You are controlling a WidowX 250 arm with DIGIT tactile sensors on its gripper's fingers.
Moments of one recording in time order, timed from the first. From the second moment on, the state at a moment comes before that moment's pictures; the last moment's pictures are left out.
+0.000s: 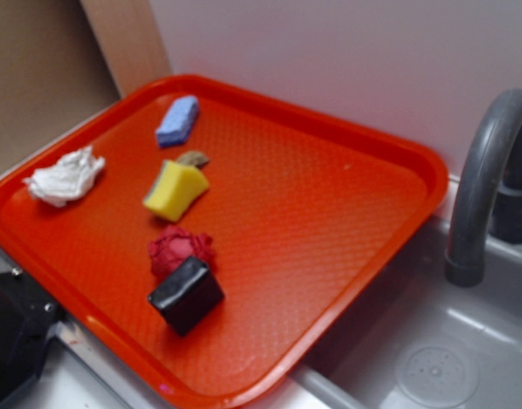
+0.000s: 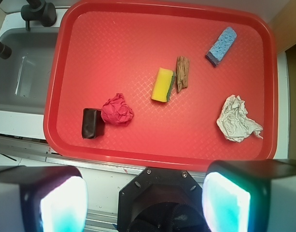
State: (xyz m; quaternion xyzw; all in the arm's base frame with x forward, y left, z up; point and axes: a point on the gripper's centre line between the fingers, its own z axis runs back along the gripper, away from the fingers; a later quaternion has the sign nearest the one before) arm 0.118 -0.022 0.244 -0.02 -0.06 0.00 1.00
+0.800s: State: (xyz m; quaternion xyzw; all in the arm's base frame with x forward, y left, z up) arm 0.136 -0.047 0.157 0.01 -0.07 0.07 1.00
